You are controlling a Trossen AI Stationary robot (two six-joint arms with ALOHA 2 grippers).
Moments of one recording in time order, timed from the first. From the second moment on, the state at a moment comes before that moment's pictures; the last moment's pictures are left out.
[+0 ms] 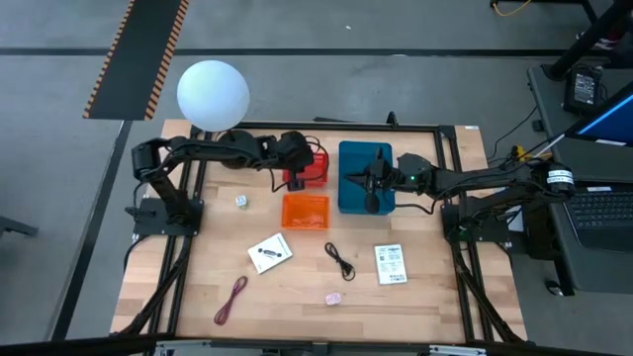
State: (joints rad) left arm 0.35 1.67 1.10 -0.32 -0.18 0.31; right arm -0.18 1.23 0.55 0.50 0.03 -0.03
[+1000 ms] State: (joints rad) left arm 0.36 1.71 1.10 -0.31 -0.16 0.35; right arm -0.18 1.23 0.55 0.50 0.03 -0.04
